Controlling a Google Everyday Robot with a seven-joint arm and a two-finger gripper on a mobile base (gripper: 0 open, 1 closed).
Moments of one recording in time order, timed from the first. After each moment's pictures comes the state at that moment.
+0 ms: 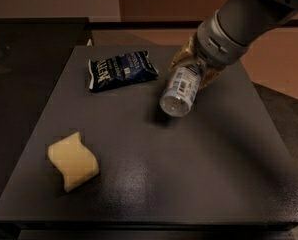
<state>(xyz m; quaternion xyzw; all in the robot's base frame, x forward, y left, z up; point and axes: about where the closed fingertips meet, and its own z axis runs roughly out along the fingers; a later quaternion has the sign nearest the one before) 0.545 -0.090 0.931 -0.95 0.15 -0.12 0.24</state>
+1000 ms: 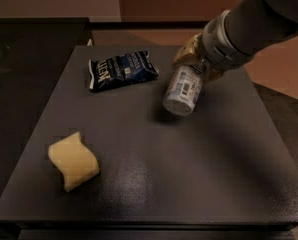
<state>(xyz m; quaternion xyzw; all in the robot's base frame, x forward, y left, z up) 0.546 -0.096 0.944 -0.94 0.12 -0.22 0.25</state>
